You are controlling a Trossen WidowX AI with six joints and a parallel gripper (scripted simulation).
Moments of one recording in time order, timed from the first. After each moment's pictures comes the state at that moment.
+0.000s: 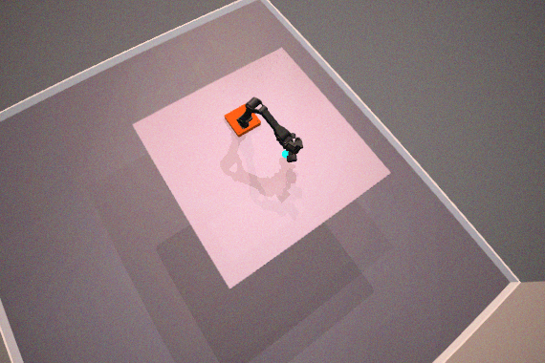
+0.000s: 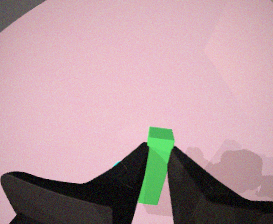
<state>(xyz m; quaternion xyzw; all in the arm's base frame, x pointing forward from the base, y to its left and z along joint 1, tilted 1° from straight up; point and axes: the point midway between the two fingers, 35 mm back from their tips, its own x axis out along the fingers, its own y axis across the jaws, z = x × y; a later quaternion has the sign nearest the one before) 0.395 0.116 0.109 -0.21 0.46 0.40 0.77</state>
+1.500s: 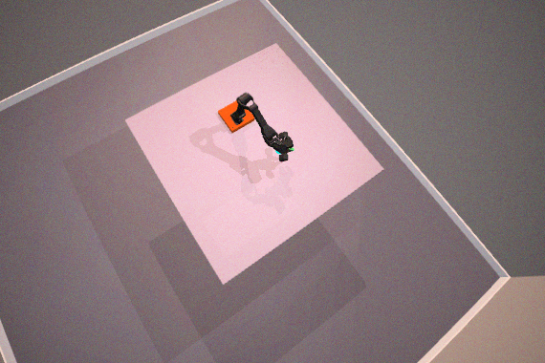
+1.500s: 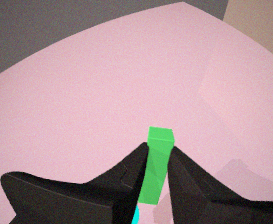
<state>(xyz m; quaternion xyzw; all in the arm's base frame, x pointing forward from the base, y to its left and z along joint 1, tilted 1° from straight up) 0.408 0.110 0.106 -0.12 0.34 0.42 0.83</state>
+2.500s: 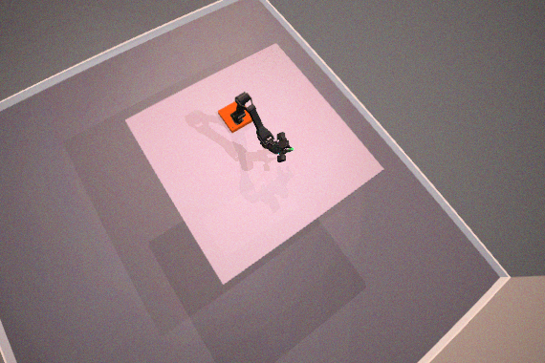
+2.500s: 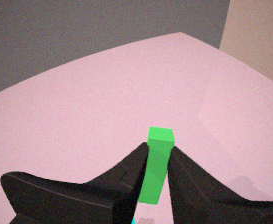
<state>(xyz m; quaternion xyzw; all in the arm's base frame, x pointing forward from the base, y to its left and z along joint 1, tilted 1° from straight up) 0.406 0.102 0.110 -0.08 0.27 0.44 0.85</state>
